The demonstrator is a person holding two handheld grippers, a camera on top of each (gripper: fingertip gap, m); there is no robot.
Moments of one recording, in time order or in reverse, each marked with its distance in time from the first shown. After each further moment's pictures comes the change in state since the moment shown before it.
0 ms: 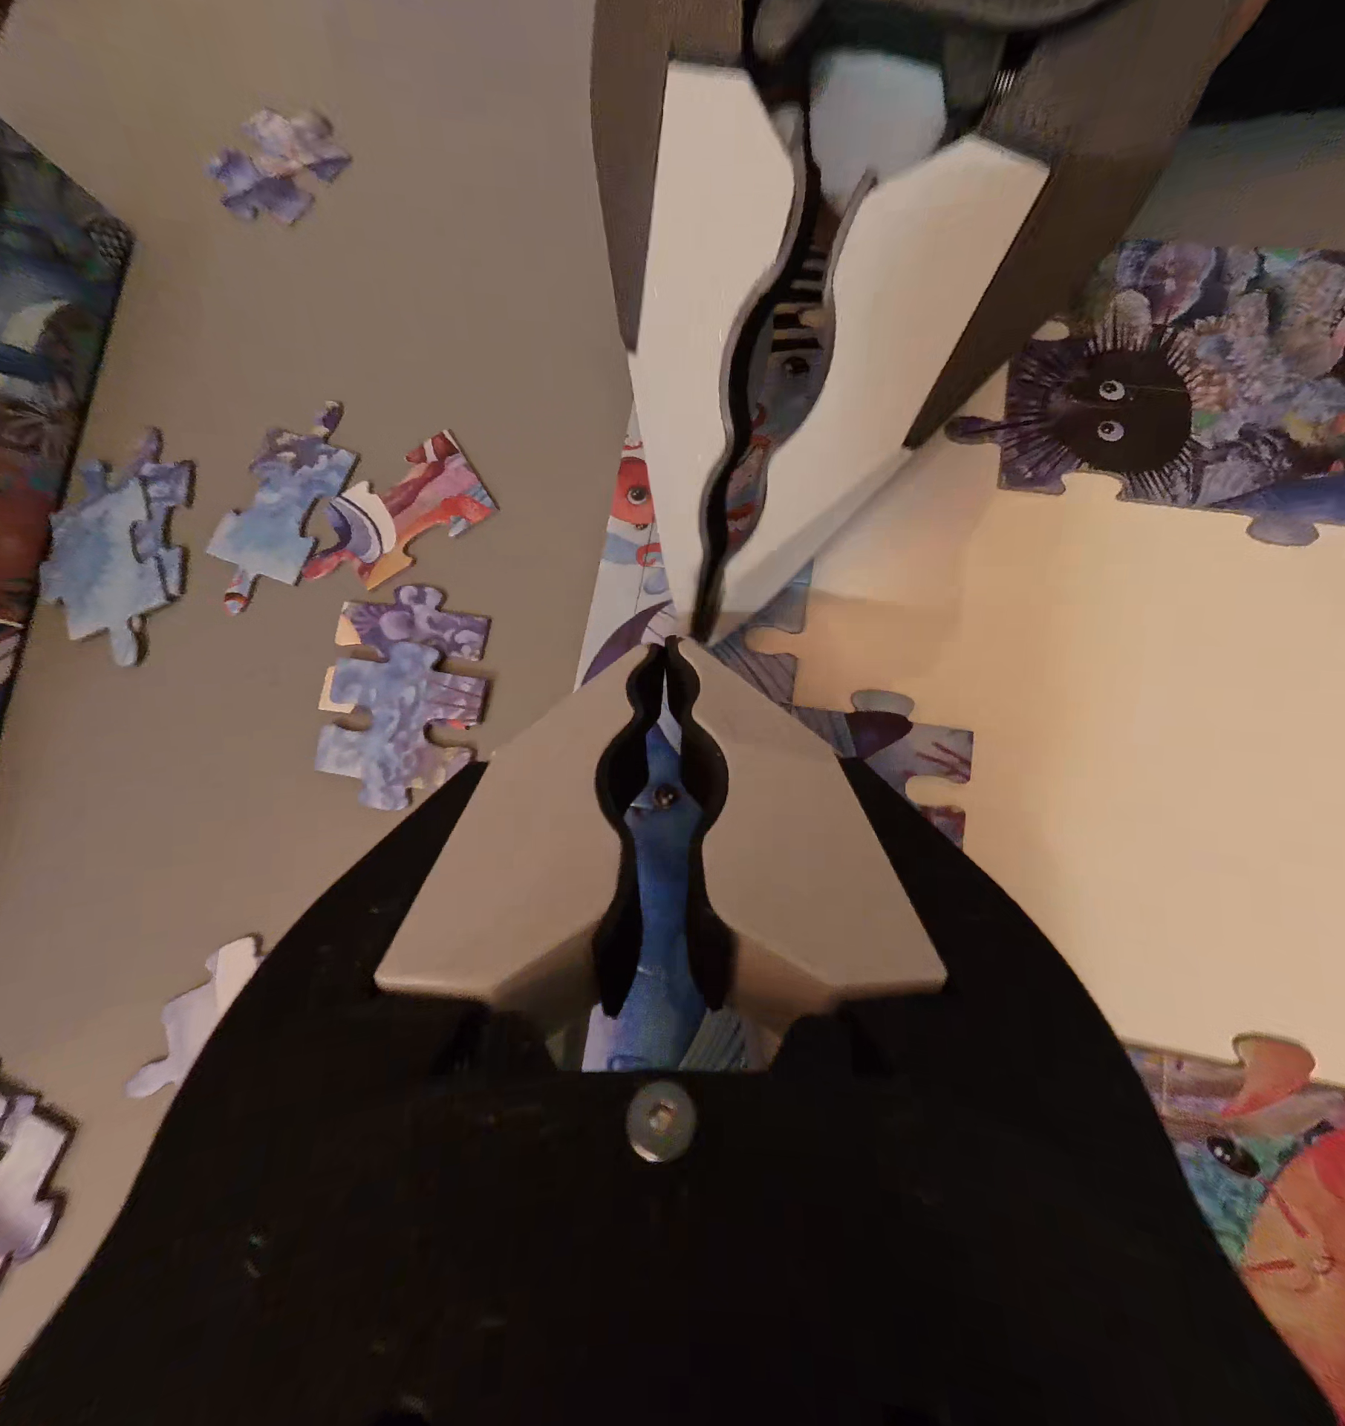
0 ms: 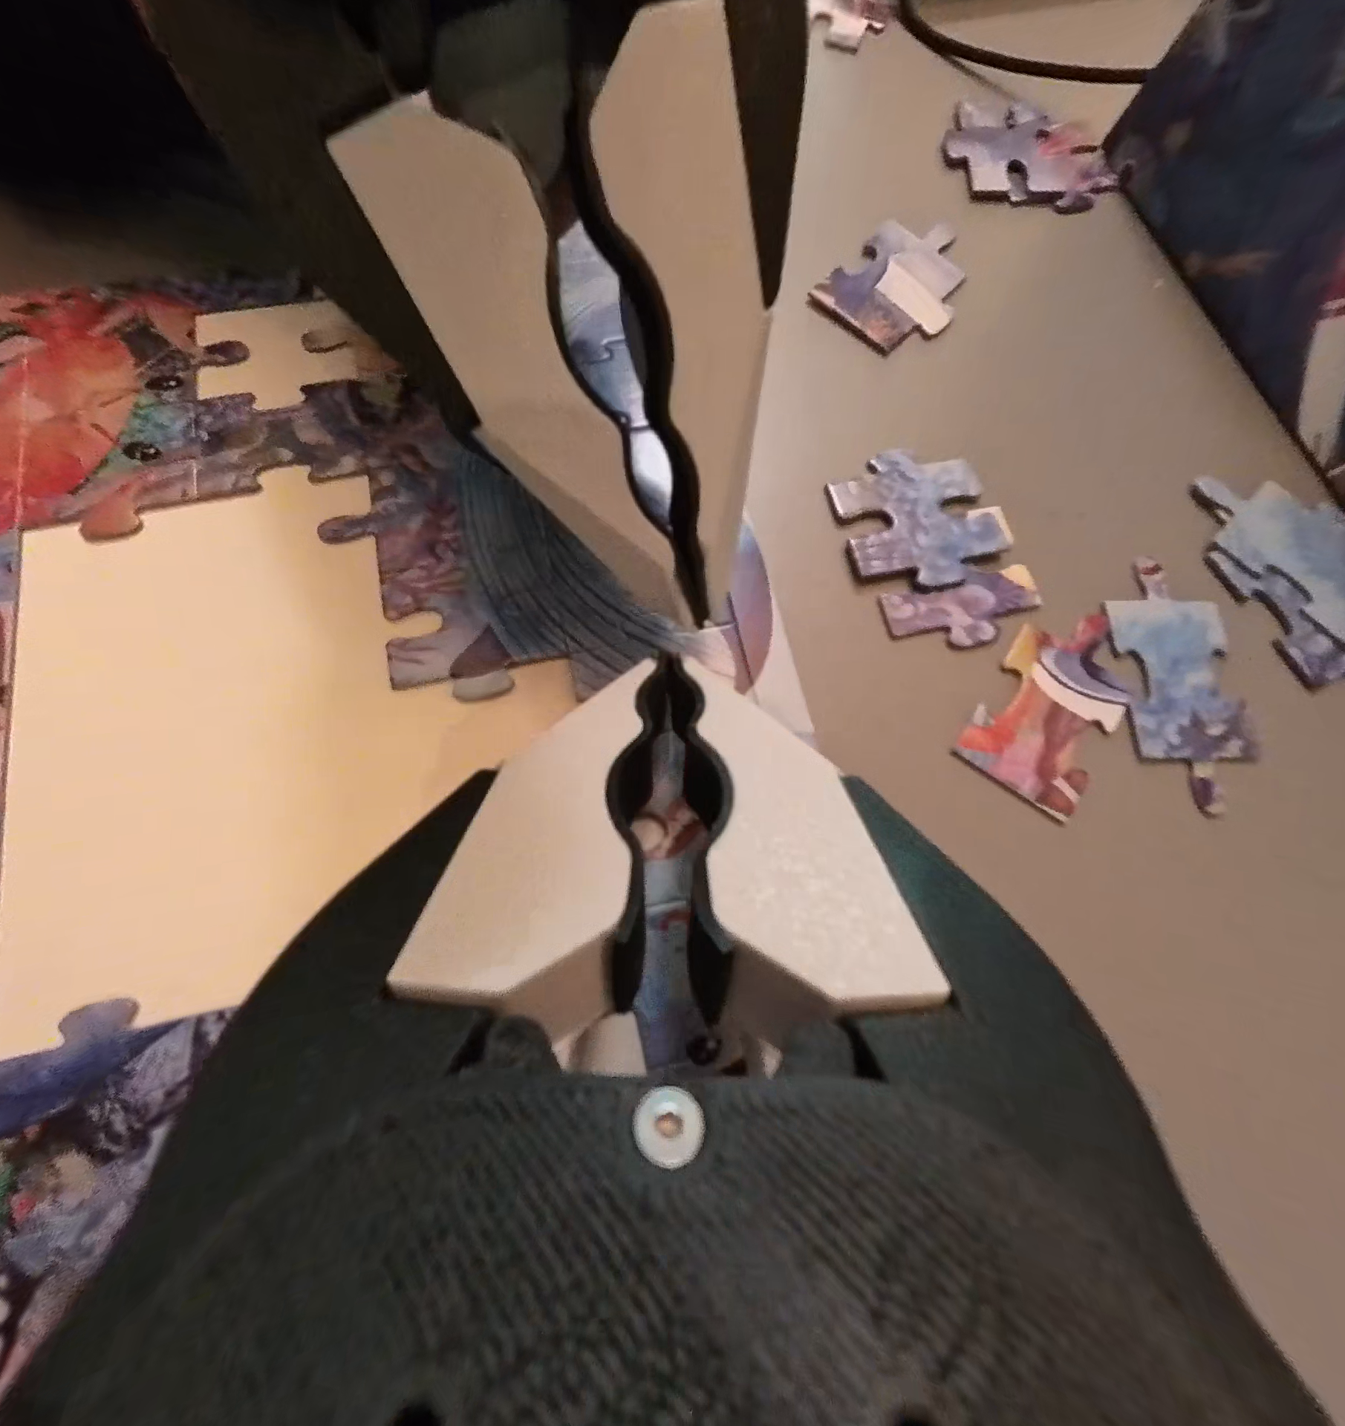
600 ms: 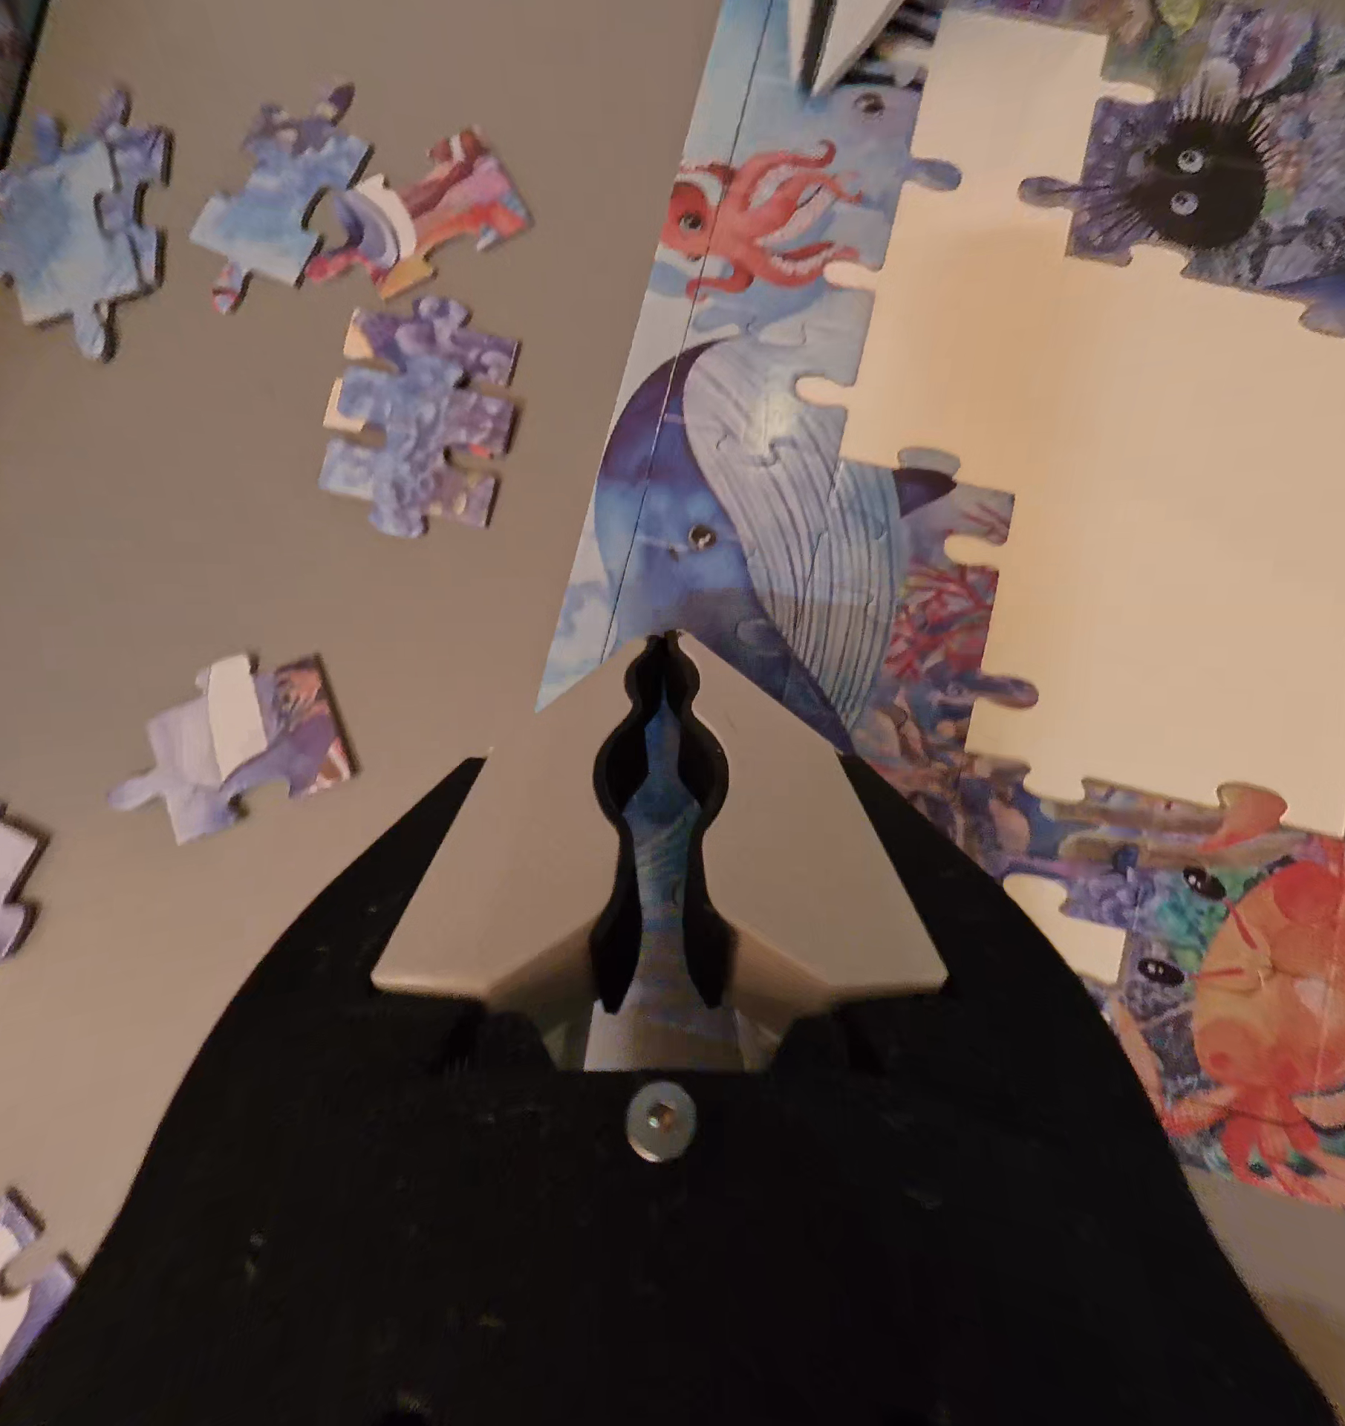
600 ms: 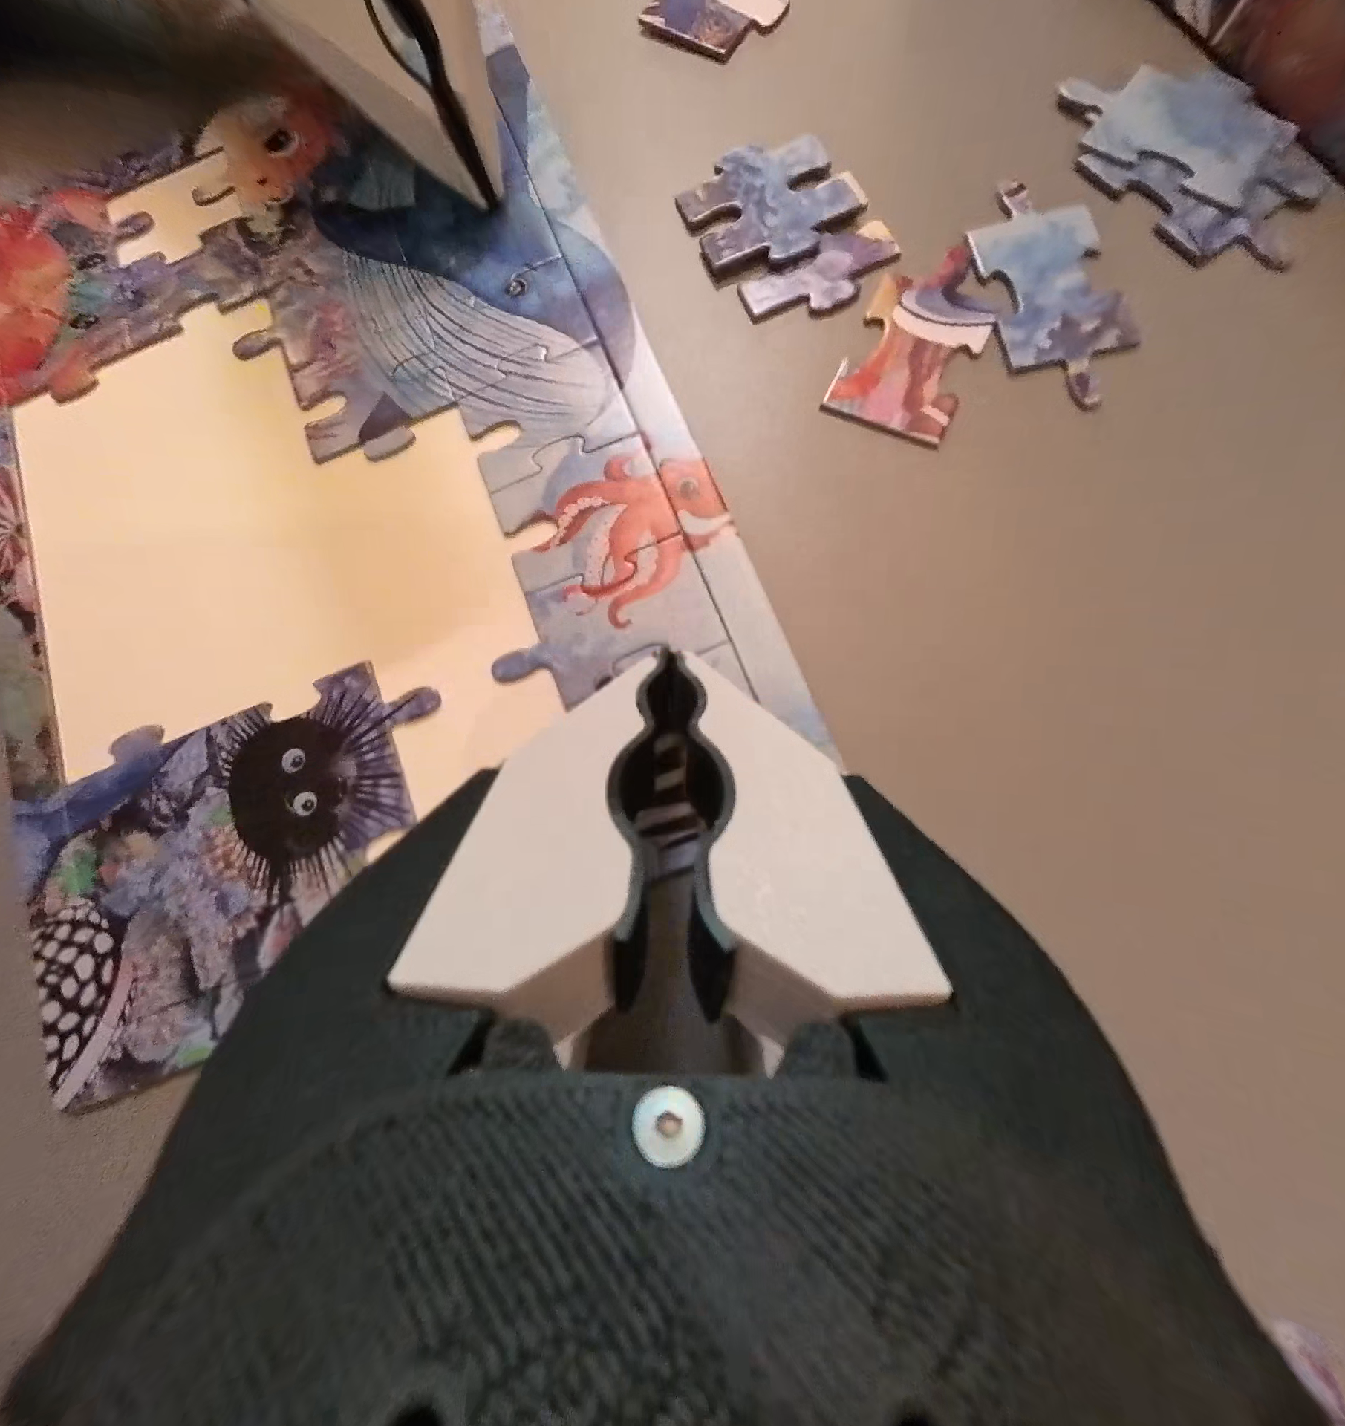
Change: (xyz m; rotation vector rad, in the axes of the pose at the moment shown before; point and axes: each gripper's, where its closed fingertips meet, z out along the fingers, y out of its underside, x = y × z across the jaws) left arm -0.007 0.059 -0.035 -0.100 0.022 -0.109; right arm 0.027 0.073 -0.070 -0.071 0.007 0.210
